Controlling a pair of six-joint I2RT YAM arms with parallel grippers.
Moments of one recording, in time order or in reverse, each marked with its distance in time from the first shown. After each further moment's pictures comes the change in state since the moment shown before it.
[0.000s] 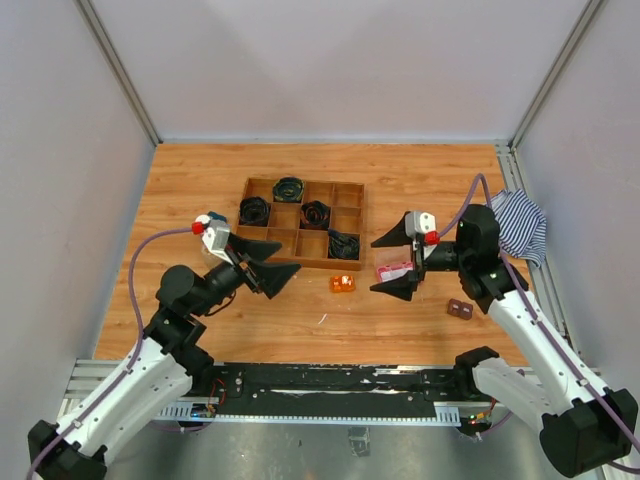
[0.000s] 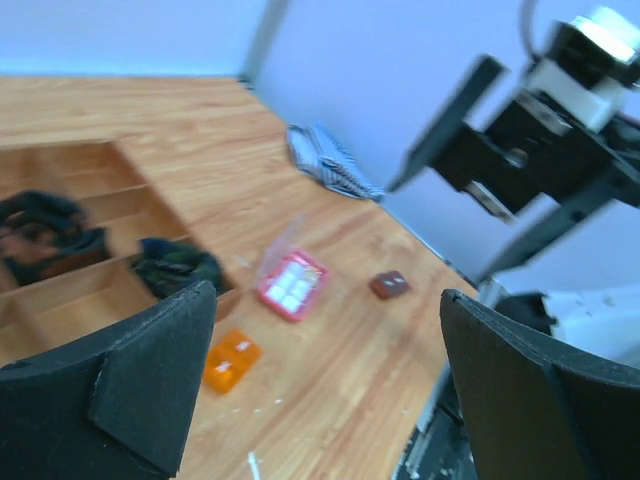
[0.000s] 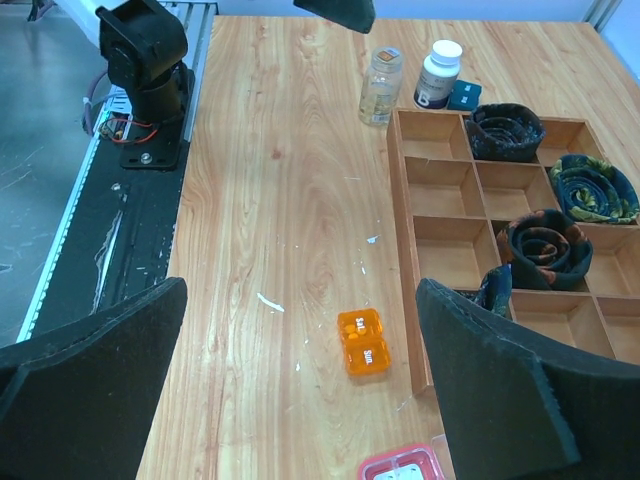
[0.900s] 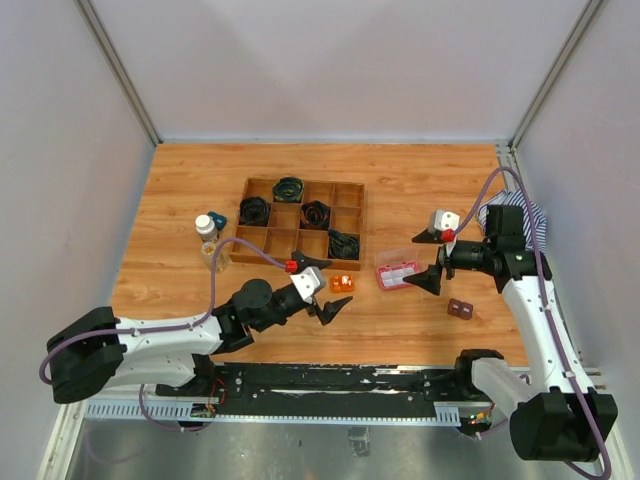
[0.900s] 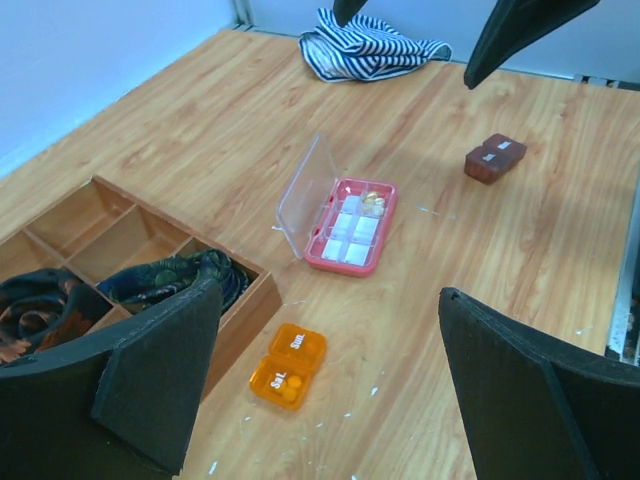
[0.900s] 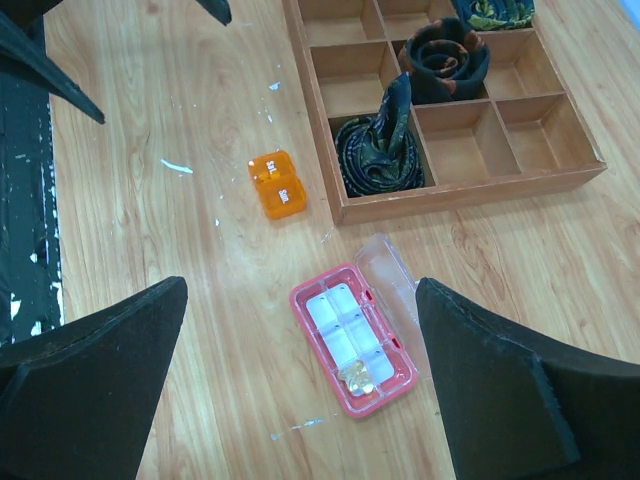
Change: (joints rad) left arm -0.611 0.555 -0.044 0.492 -0.394 0.684; right arm -0.332 0.066 0.121 -0.594 0.047 -0.548
